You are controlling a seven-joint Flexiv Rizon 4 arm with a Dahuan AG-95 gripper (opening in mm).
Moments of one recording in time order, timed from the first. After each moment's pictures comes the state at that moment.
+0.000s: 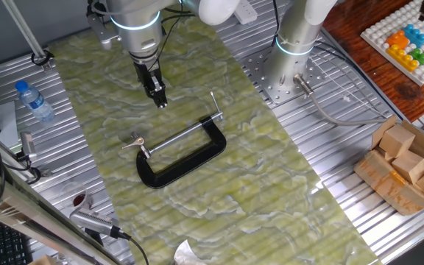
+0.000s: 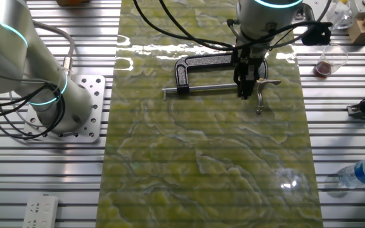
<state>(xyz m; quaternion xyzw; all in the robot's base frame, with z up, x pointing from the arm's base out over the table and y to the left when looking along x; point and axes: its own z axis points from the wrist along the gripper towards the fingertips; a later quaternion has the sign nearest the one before) 0.500 0.000 0.170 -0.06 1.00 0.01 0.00</state>
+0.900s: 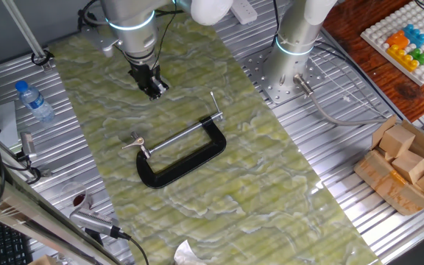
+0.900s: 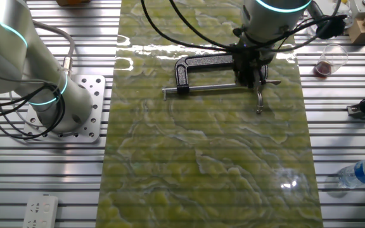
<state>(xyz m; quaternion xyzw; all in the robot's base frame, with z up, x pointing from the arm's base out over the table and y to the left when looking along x) 0.509 -0.003 0.166 -0.21 0.98 0.01 -0.02</state>
